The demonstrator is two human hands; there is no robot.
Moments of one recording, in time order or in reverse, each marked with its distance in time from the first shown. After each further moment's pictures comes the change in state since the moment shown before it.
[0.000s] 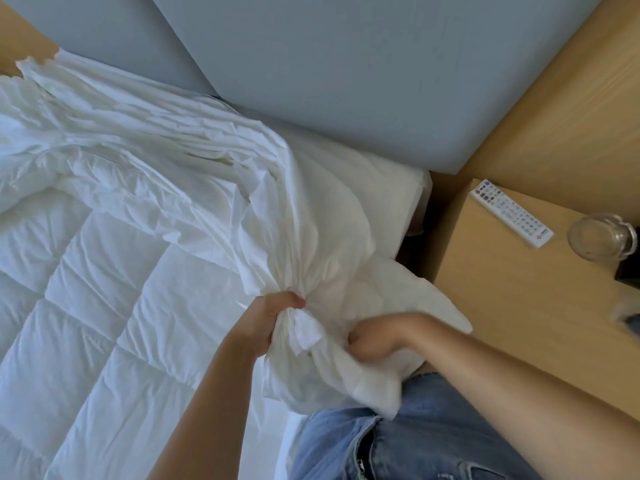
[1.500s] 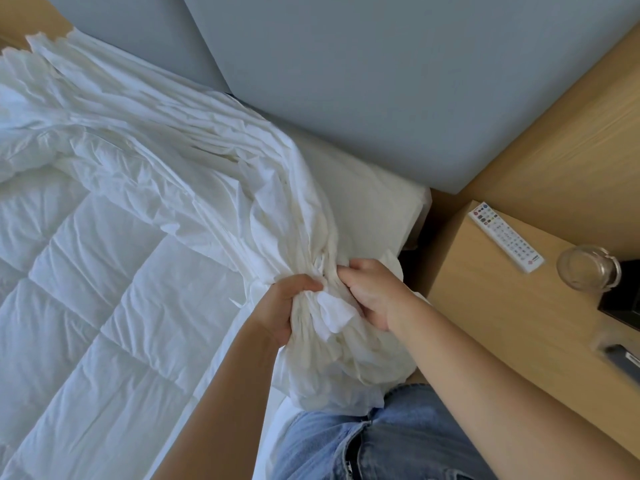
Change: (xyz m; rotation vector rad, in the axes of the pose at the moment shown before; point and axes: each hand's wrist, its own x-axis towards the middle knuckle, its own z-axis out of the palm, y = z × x) left_hand 0.001 0.012 0.025 -0.269 -0.174 0.033; right_hand -0.046 -0.055 -0.040 1.226 0.598 -0.058
